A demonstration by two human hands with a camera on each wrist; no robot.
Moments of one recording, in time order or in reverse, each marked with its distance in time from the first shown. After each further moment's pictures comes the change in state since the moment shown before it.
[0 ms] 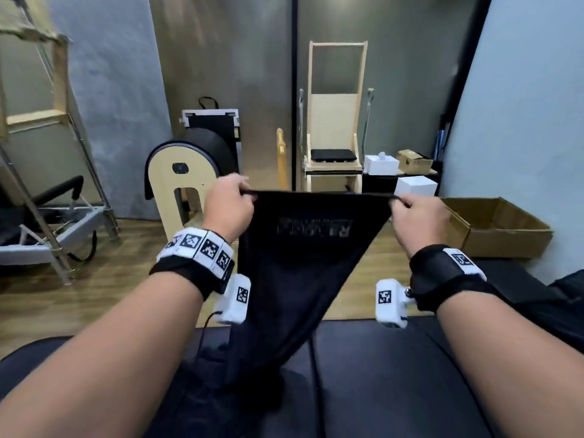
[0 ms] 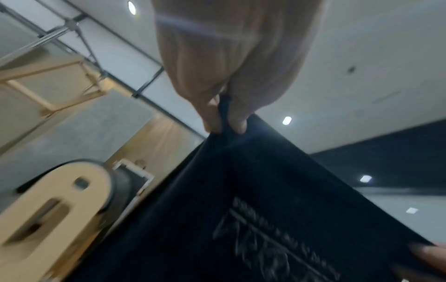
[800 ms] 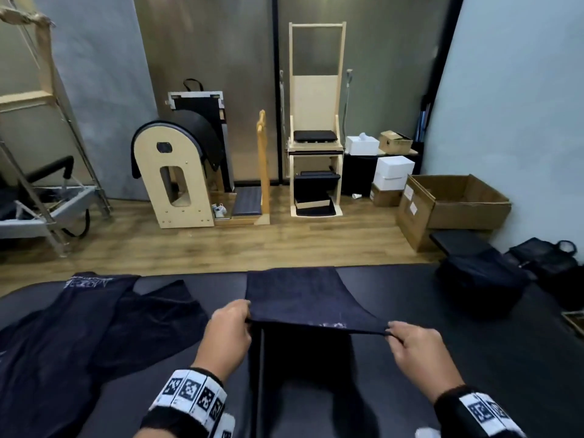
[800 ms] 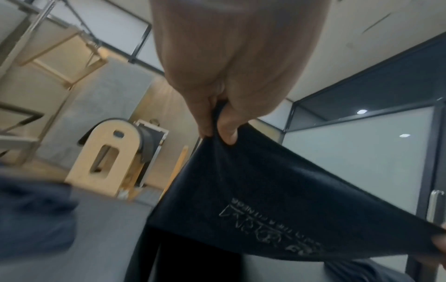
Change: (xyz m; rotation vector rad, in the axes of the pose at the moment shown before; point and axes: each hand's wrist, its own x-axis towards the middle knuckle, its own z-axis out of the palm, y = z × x) left_hand -0.355 0.038 0.091 0.166 -0.329 0.060; right_hand -0.234 0.284 -0.163 -0.284 -0.397 -0.263
